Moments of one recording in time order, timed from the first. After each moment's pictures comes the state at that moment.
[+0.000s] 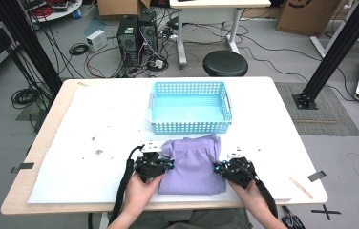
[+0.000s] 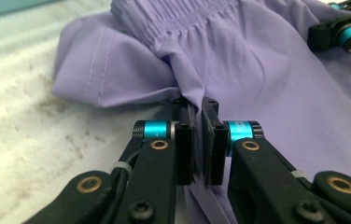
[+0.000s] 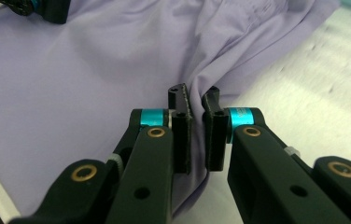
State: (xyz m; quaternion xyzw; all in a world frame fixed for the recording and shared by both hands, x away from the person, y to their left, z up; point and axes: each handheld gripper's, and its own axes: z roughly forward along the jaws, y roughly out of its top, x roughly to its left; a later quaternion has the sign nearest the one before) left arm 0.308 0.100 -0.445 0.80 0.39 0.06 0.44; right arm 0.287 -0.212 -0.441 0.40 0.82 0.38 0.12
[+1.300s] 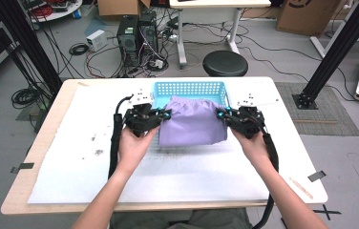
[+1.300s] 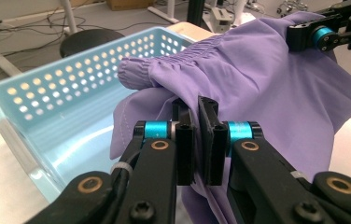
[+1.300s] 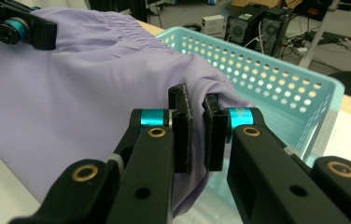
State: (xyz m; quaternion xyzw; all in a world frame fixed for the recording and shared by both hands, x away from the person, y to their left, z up) left arm 0.373 0.110 -0.313 0.77 0.34 0.17 0.51; right arm 0.362 -0.213 -0.318 0.36 0.77 0.48 0.21
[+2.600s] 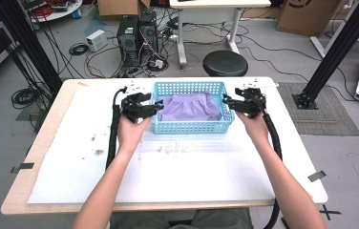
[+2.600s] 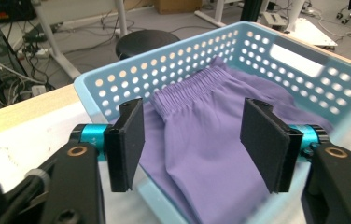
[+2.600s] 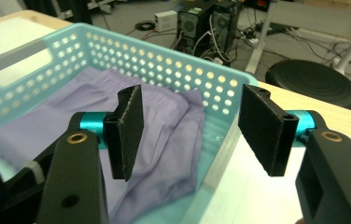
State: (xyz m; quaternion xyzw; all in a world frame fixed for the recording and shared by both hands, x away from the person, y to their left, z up) left arm 0.422 0.142 -0.358 0.74 0.38 0.23 0.50; right arm 0.441 -0.249 -0.349 0.41 0.74 0.46 0.26
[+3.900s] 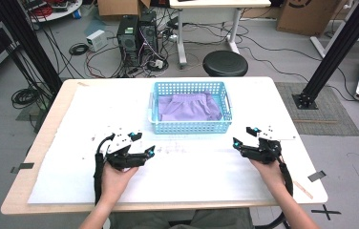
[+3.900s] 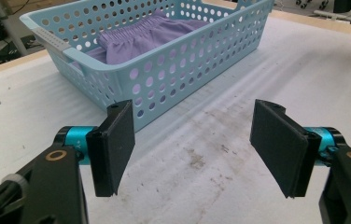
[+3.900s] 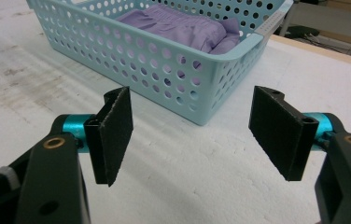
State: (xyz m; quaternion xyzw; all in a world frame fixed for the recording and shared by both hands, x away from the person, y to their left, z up) left arm 0.312 0.169 -0.413 0.76 0.31 0.23 0.52; right arm 0.332 -0.283 -0.416 0.37 0.76 0.47 0.26
